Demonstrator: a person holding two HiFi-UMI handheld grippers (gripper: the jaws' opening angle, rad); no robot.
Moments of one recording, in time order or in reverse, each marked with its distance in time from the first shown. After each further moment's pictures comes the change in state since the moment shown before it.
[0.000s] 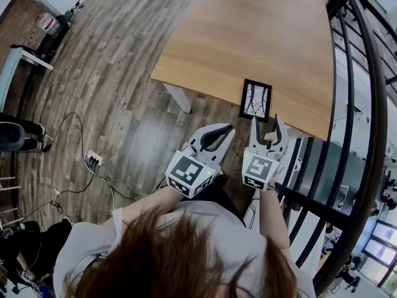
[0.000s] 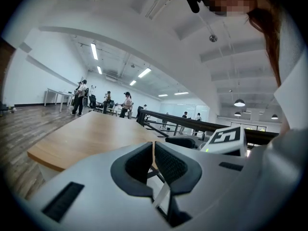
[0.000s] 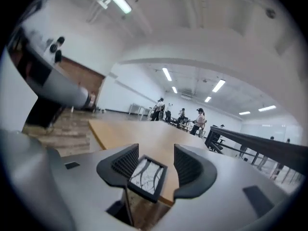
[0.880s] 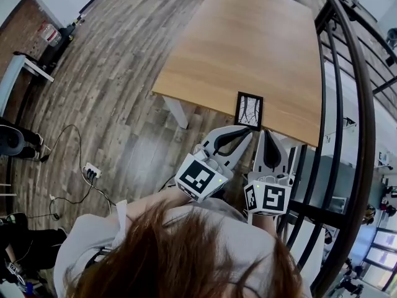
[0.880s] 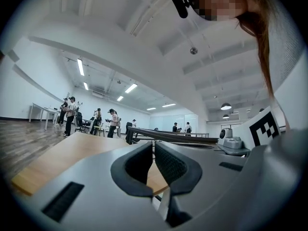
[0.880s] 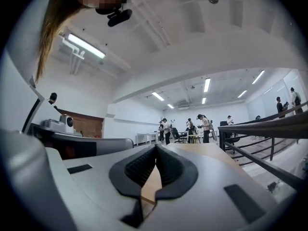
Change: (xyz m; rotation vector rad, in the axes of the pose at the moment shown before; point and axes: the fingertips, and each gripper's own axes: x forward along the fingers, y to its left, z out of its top) left arm 0.003 -0.062 0.077 0.130 -0.184 -0.122; right arm -0.089 -0.020 0.092 0.389 -0.291 0.121
